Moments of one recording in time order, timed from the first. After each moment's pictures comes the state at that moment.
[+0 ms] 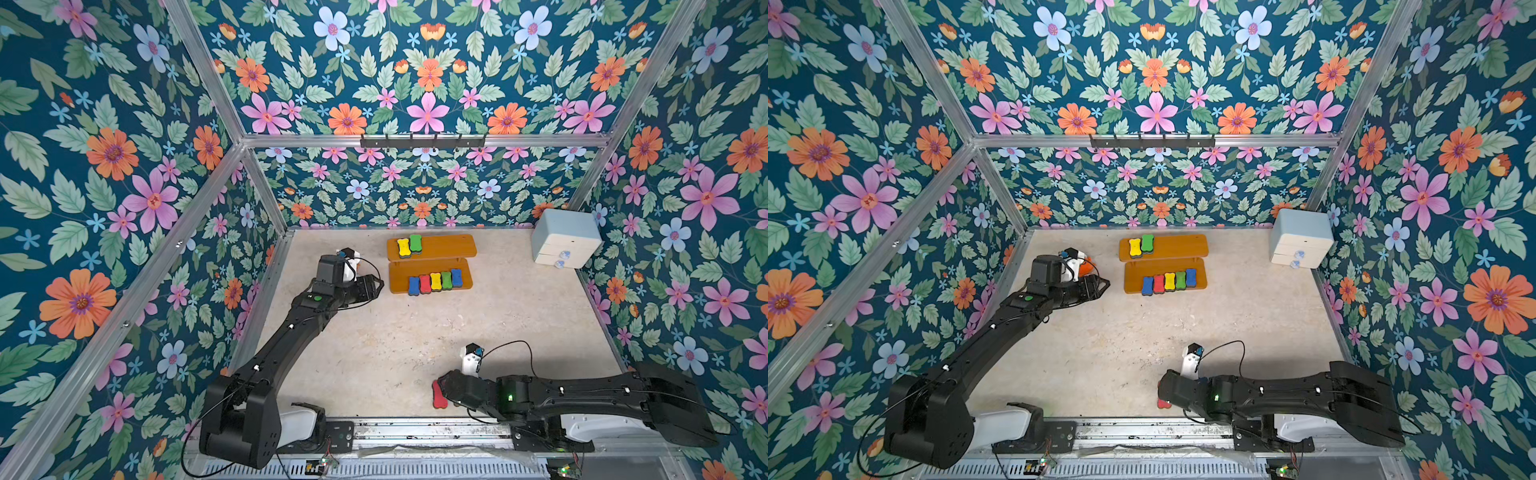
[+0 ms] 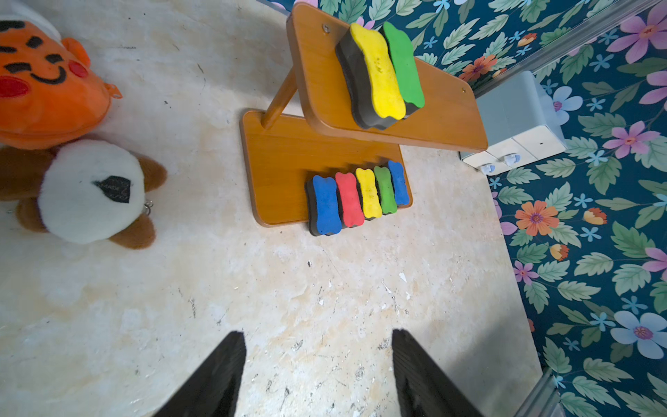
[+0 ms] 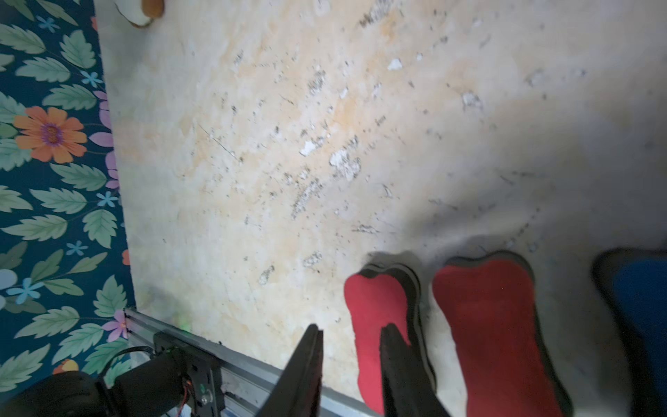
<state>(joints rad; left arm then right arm) -0.29 1.30 0.93 -0.30 0.38 -0.45 1.38 1.19 0.52 -0.24 0.34 1.53</state>
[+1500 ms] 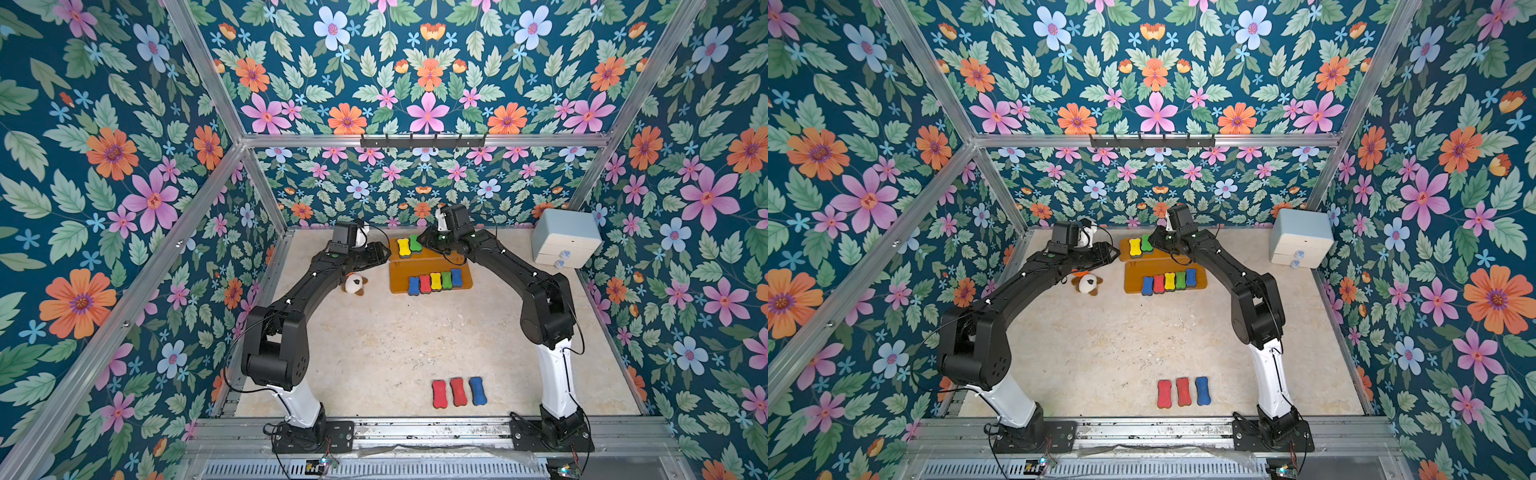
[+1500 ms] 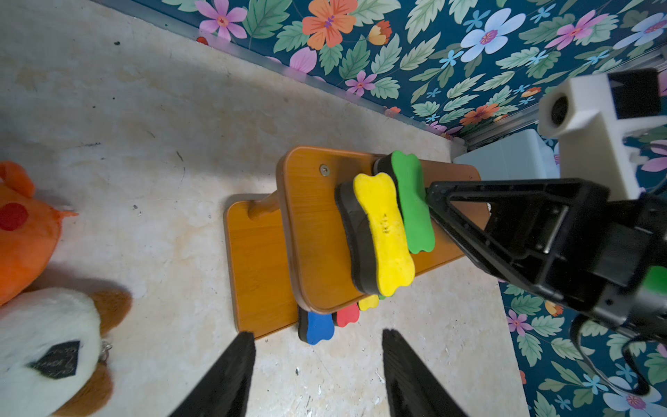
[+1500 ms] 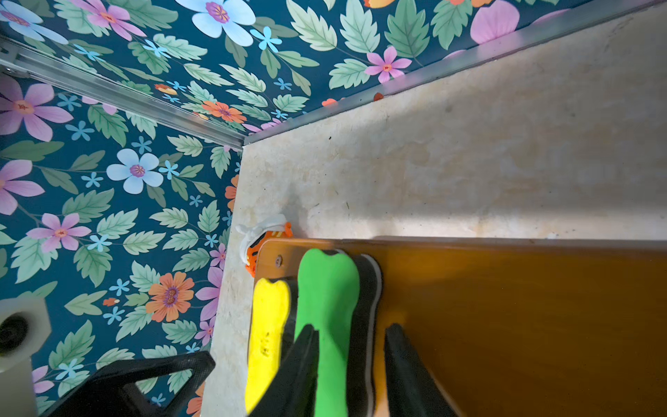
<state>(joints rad) -0.27 1.71 1.33 -0.29 0.40 -0.48 0.50 2.19 1.94 -0.38 -0.29 0.71</state>
